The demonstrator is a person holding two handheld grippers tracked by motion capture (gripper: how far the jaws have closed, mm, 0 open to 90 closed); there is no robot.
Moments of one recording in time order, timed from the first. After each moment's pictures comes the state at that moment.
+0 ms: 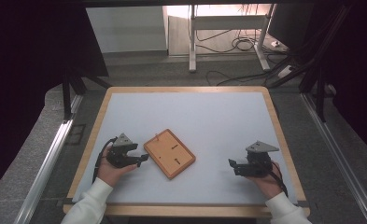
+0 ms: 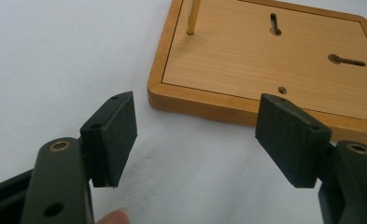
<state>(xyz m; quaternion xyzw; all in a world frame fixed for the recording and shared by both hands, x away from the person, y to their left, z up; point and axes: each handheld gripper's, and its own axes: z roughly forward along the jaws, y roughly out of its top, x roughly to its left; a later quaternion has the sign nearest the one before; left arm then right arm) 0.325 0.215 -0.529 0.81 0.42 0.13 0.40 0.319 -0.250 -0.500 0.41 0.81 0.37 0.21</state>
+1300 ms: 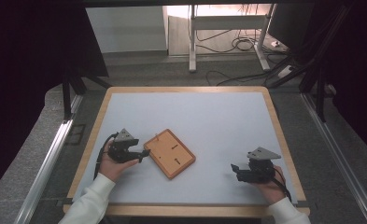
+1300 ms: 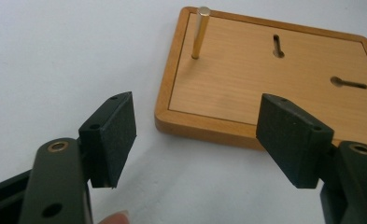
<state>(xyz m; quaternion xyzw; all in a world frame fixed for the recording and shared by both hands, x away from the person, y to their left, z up) 0.337 0.211 -0.518 0.81 0.41 0.14 0.40 0.304 -0.256 -0.508 0.39 0.81 0.36 0.23</state>
